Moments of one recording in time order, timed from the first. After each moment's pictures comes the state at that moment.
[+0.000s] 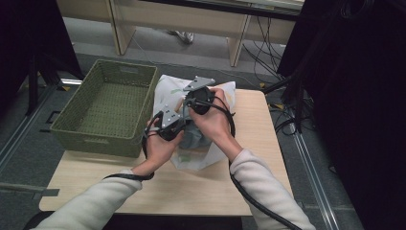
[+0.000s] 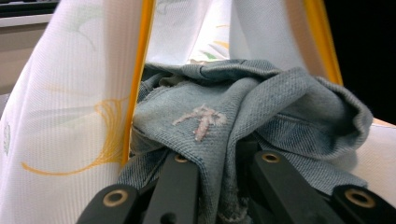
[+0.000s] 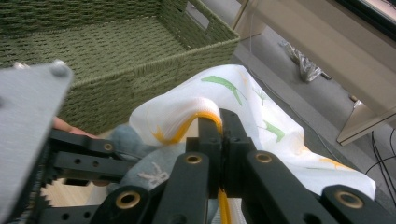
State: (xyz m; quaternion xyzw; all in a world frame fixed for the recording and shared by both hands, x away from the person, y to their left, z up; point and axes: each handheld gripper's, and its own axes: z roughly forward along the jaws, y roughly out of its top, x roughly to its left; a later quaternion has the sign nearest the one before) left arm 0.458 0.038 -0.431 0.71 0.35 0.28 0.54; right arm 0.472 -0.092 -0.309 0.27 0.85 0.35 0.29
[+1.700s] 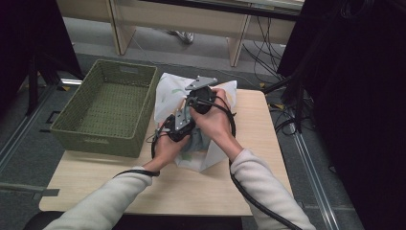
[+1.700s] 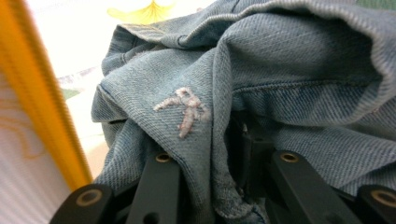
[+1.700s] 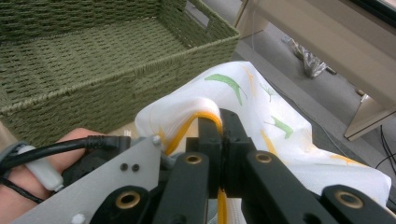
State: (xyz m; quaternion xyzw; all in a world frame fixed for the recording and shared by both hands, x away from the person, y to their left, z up) left arm 0.493 0.019 -0.480 0.75 0.33 0.30 0.48; right arm 0.475 -0.095 -0.310 0.28 0.84 0.36 0.28
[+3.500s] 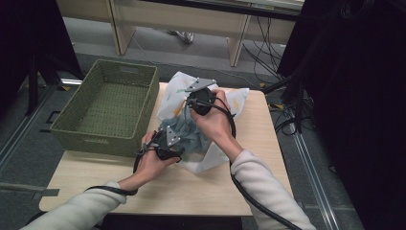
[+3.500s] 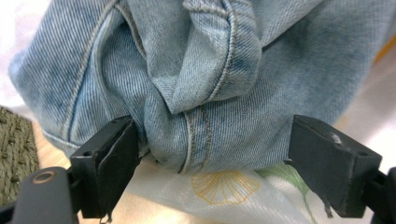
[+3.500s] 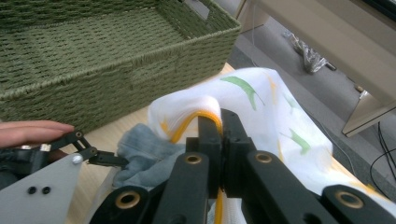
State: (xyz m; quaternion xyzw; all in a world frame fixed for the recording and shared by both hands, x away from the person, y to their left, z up) left arm 0.444 0.049 -0.496 0.82 0.33 0.28 0.37; right arm 0.476 -0.095 -0.316 0.29 0.85 0.35 0.28
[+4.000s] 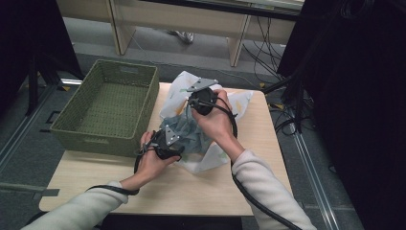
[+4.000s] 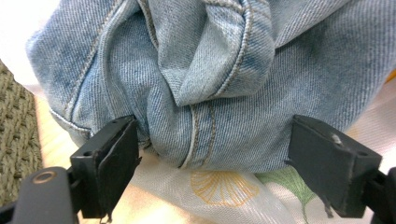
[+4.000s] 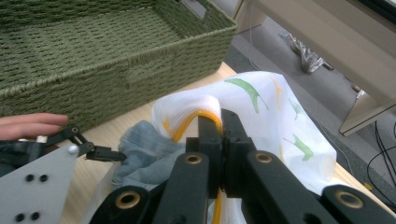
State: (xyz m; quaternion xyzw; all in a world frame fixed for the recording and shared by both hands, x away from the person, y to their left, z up) left arm 0.447 0.051 -0.498 0.81 0.35 0.28 0.37; right arm 0.476 -0.099 -0.315 0.28 0.85 0.35 0.29
